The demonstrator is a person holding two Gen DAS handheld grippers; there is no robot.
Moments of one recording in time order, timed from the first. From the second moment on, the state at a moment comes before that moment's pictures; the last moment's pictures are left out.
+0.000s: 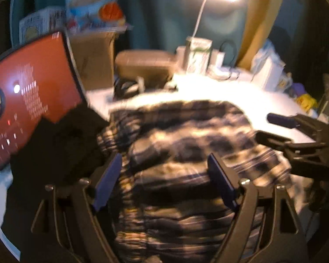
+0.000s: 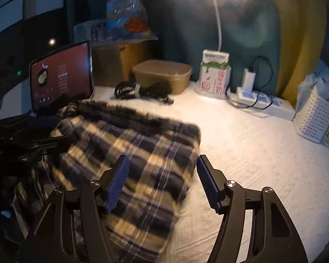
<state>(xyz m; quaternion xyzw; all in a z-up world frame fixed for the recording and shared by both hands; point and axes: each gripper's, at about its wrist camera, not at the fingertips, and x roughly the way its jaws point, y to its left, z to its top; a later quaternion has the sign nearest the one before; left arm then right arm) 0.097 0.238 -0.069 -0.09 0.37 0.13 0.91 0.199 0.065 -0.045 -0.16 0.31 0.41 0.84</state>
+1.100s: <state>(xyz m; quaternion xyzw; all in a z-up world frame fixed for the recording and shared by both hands) 0.022 0.135 -0.026 -0.11 0.27 0.16 0.94 0.158 -0.065 -0.017 -0.16 0.29 0.37 0.87</state>
